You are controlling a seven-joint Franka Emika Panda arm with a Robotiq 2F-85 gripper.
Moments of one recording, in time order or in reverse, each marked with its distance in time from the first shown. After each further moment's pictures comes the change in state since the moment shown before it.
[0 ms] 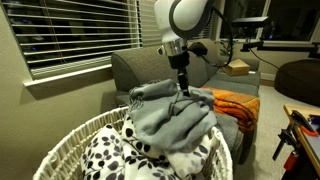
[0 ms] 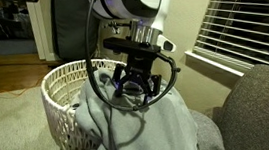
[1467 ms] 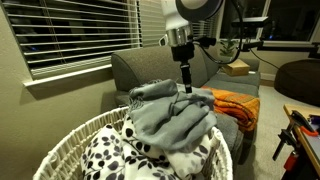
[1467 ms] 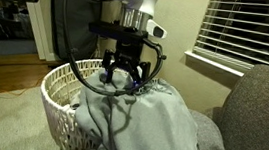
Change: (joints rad) arm 0.000 -0.132 0.036 -0.114 0.105 0.023 -0.066
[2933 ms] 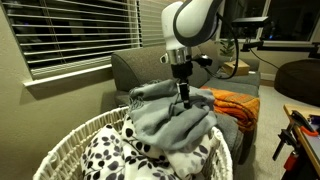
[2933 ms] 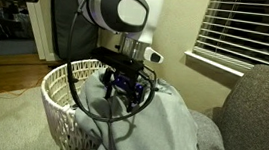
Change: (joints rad) arm -0.015 0.142 0.000 0.020 0.056 0.104 -0.015
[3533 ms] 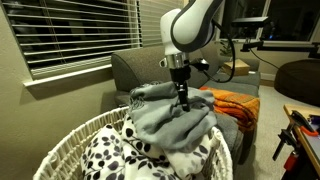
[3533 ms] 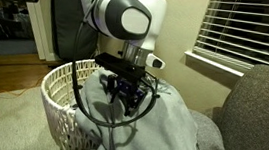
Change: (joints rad) arm -0.009 0.051 0.001 0.036 0.010 0.010 0.000
